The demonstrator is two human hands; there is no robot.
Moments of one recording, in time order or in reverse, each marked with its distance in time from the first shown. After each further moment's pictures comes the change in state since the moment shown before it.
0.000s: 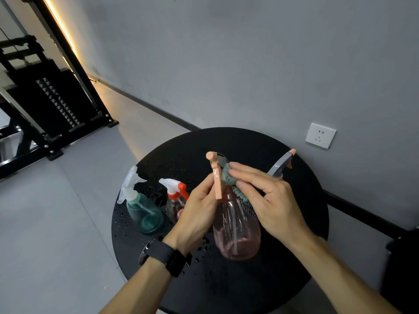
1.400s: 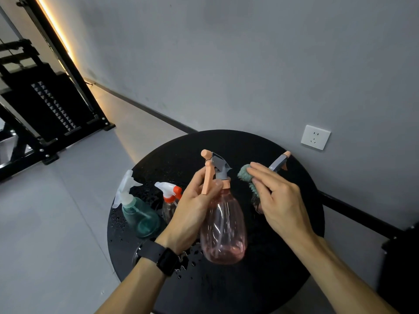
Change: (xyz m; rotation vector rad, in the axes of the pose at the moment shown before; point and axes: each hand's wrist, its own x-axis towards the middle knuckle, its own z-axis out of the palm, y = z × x) left_hand 0.007 0.003 -0.003 -0.043 0.058 -0.030; right_hand -0.002 0.025 -0.012 -0.296 0.171 0.082
